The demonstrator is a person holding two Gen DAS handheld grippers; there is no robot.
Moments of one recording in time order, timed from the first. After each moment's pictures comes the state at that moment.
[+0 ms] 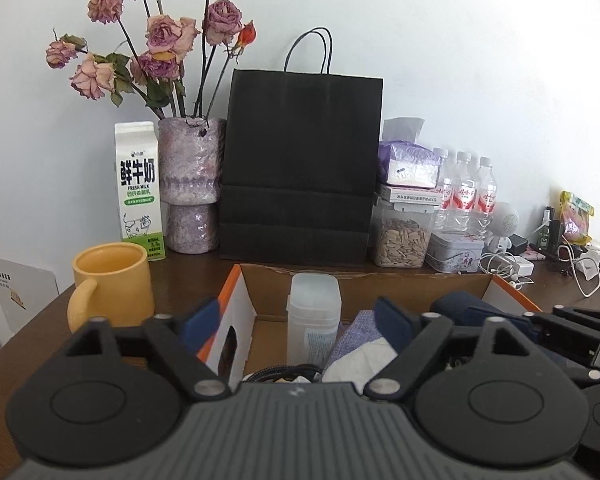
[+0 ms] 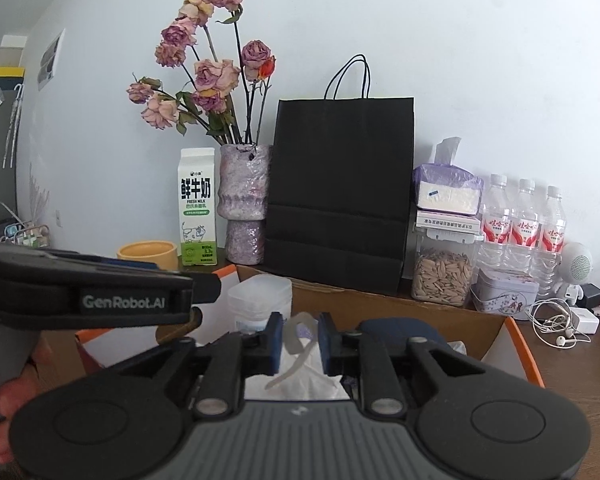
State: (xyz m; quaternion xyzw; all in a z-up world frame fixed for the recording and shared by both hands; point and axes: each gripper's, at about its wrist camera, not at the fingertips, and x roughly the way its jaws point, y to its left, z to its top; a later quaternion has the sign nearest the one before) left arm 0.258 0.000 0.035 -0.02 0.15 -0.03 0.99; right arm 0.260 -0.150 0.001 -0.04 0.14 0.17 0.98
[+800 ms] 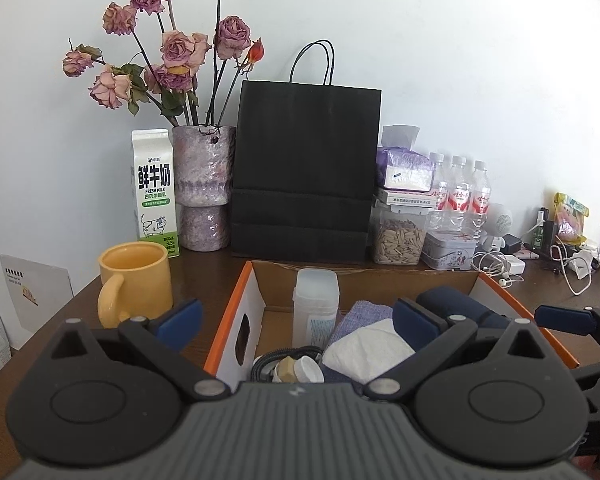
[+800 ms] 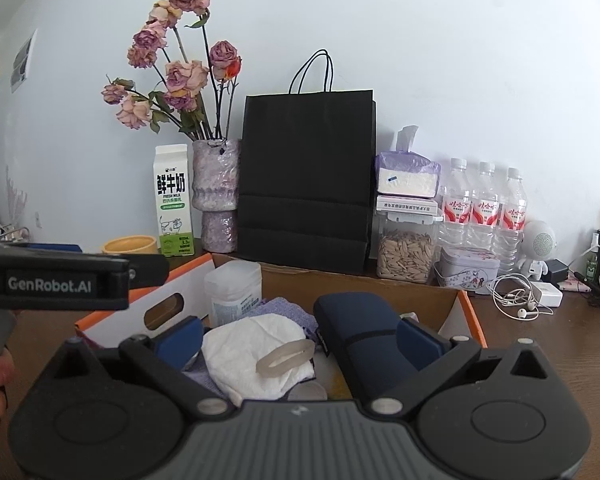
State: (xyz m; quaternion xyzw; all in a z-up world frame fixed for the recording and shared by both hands) left arm 0.214 0.006 0.053 -0.02 0.16 -0.03 0.99; right arm 0.224 -0.175 0.015 -0.03 0.16 0.13 0.98
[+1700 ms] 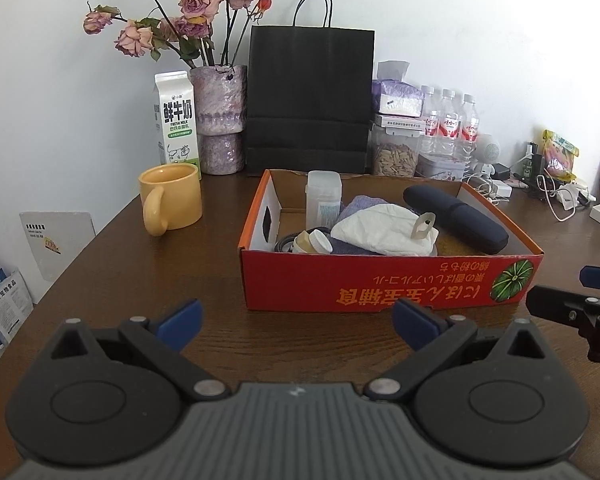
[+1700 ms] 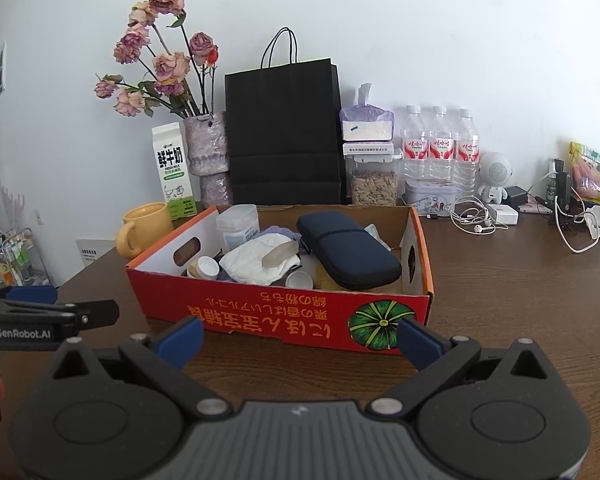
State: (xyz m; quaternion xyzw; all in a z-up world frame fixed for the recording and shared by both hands) left arm 0.127 0.020 0.037 0.00 0.26 -0.02 0.97; right arm 0.118 -0.213 0.024 0.02 0.24 0.11 0.97
